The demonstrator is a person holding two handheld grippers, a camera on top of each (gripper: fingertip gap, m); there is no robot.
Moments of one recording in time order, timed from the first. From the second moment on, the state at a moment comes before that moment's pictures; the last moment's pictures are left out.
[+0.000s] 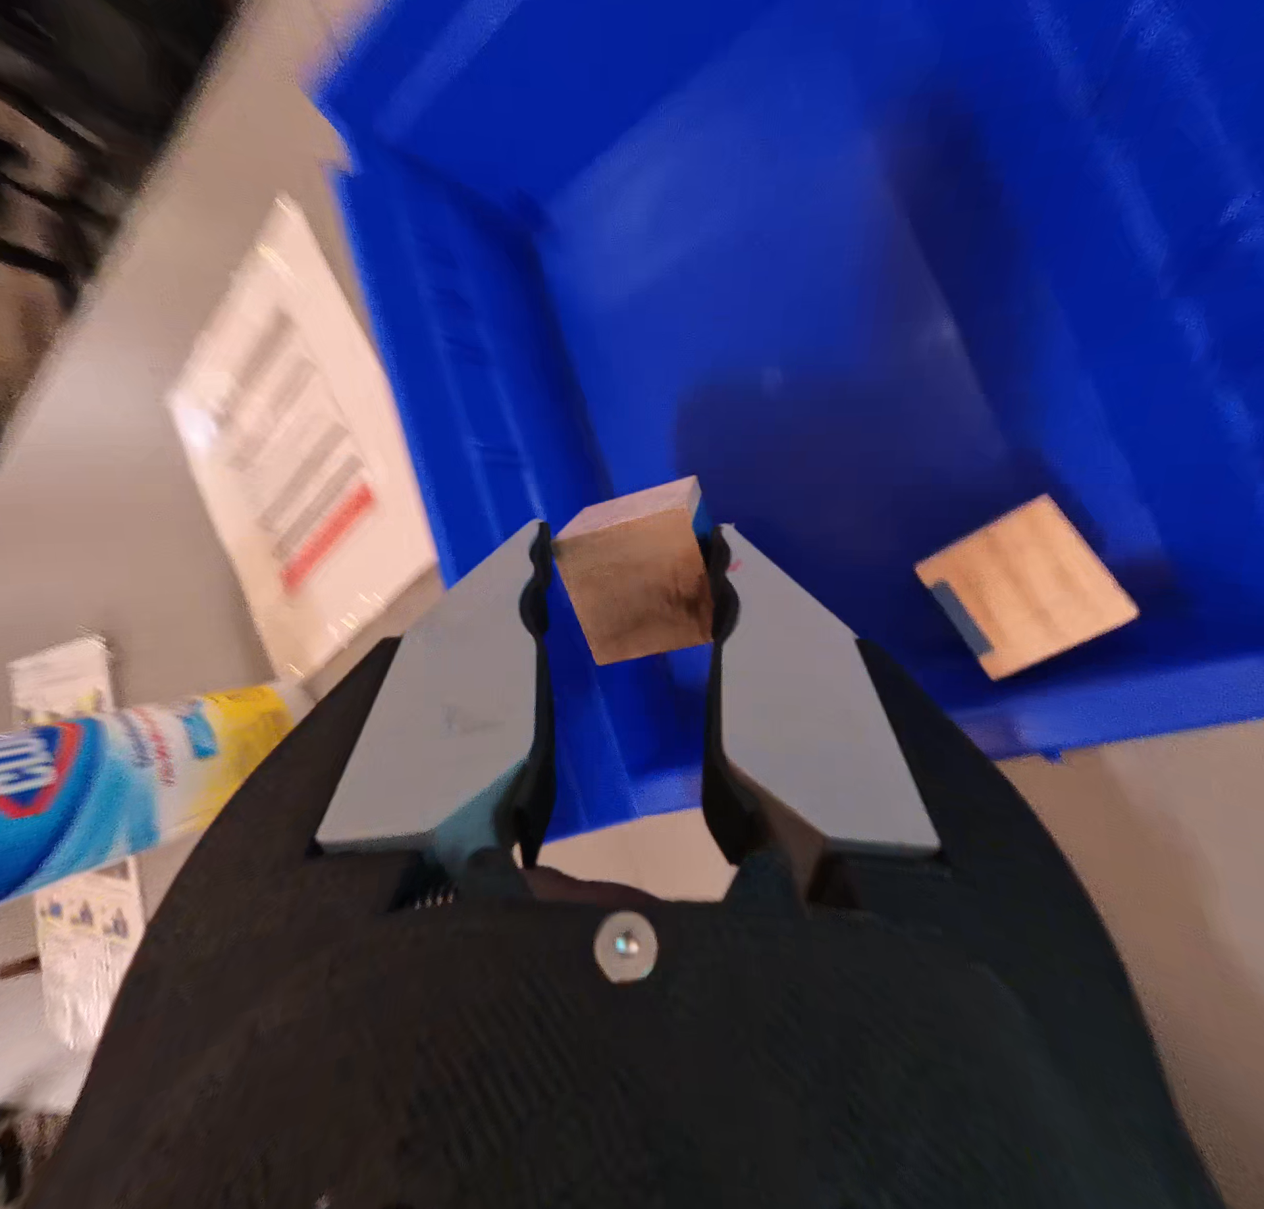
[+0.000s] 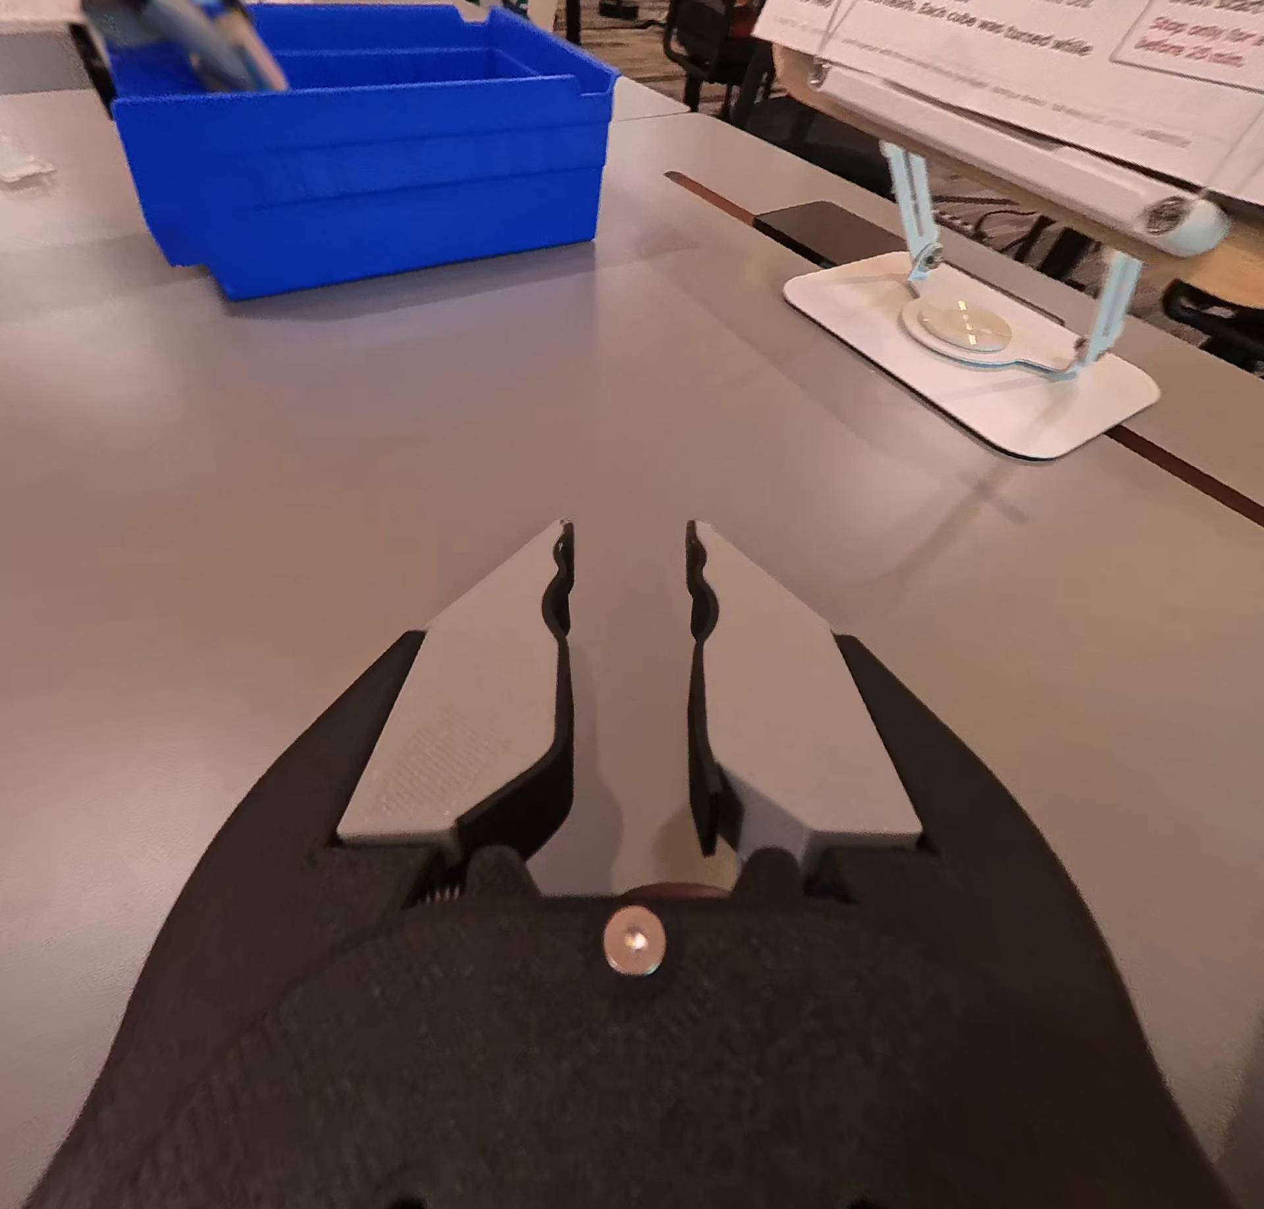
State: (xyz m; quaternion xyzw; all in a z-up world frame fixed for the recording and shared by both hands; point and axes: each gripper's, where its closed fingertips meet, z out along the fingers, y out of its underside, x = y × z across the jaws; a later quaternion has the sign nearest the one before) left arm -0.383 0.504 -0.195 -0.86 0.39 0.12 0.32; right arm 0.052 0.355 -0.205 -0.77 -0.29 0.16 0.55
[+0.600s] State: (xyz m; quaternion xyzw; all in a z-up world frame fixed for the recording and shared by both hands) left arm -0.027 0.328 -0.153 -0.67 0.44 -0.47 0.37; right arm -0.026 0.294 -0.166 -0.61 -0.45 0.18 0.63
